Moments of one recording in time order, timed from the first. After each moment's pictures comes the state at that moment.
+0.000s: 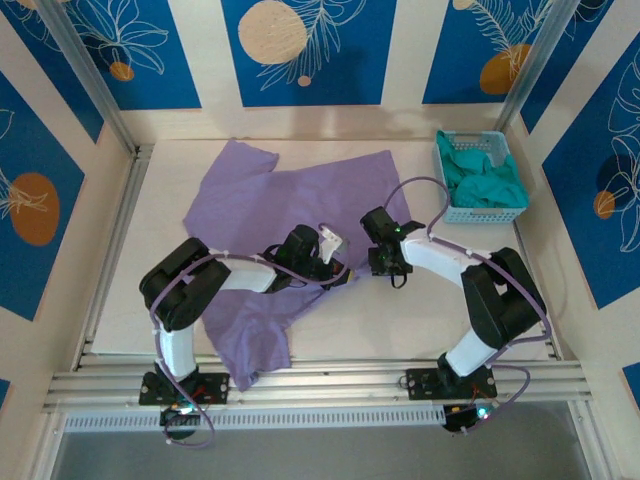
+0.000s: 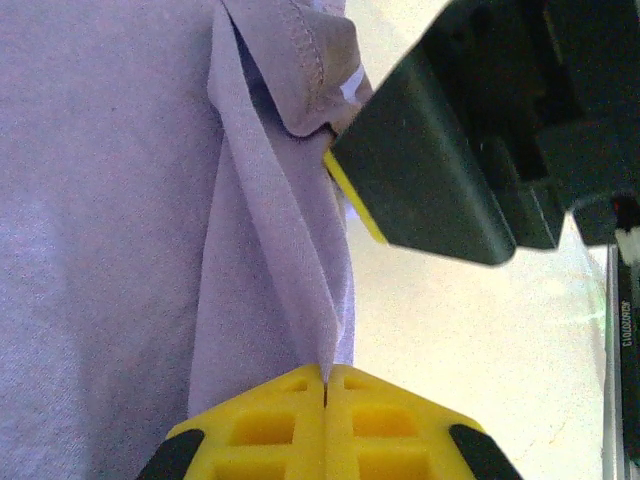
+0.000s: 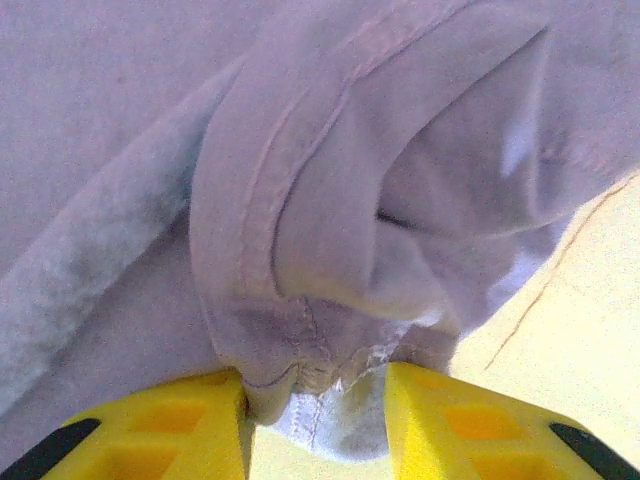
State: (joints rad) left arm -0.79 1.88 0.89 0.37 0.53 -0.34; right arm 0.50 1.59 0.94 -0.70 0.21 0.50
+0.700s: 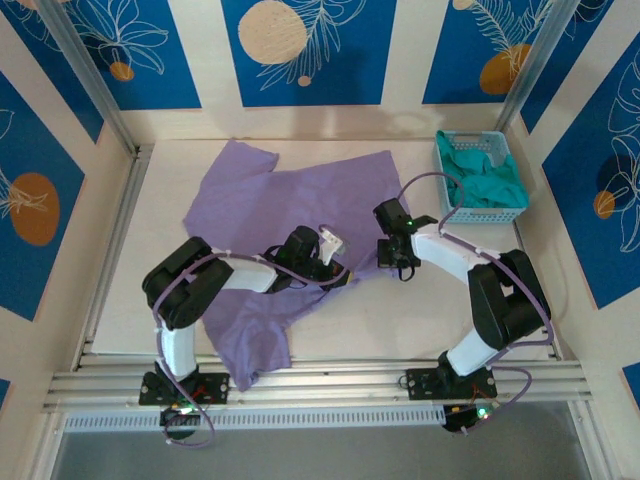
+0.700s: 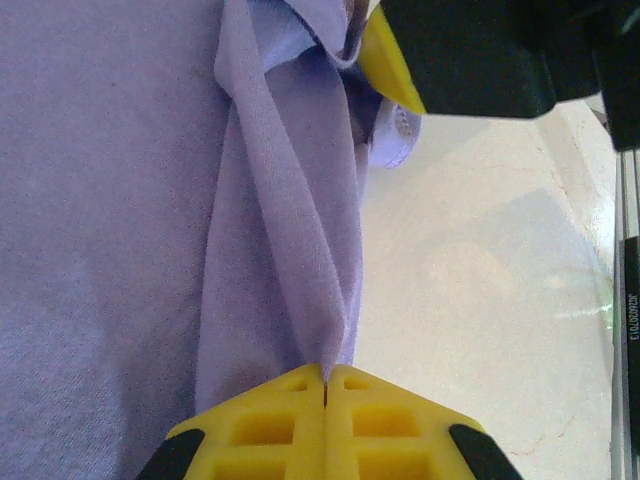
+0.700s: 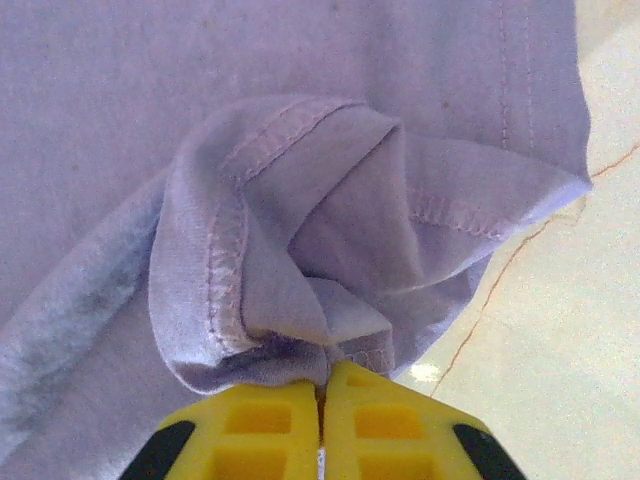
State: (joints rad) left arm -0.79 1.90 0.89 0.37 0.54 -0.34; right arm 0.41 1.58 0.96 -0.69 0.18 0.46
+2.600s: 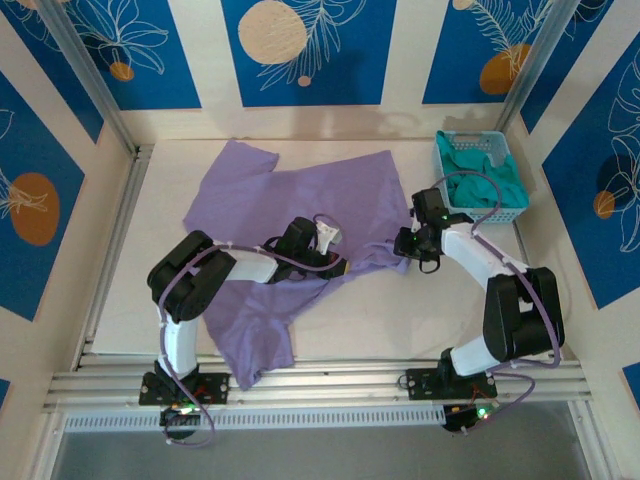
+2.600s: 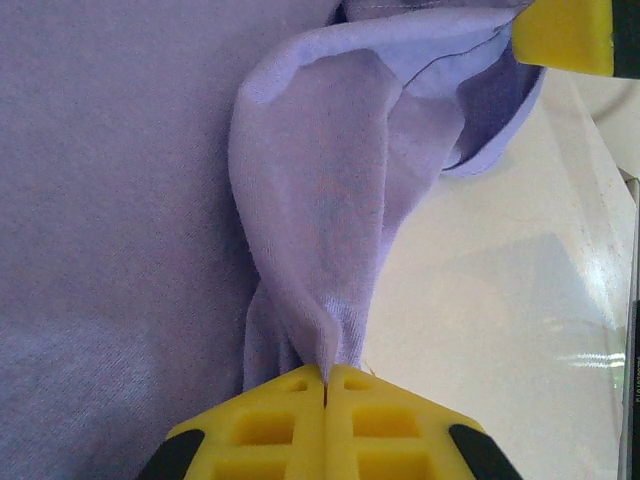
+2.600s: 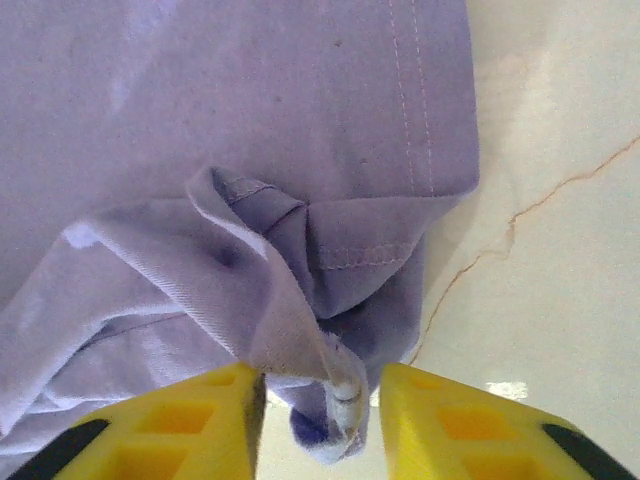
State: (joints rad) left arm -0.73 1.95 0.97 0.32 0.54 -0.44; right arm 0.19 1.48 0.94 -0.66 -0.05 0.37
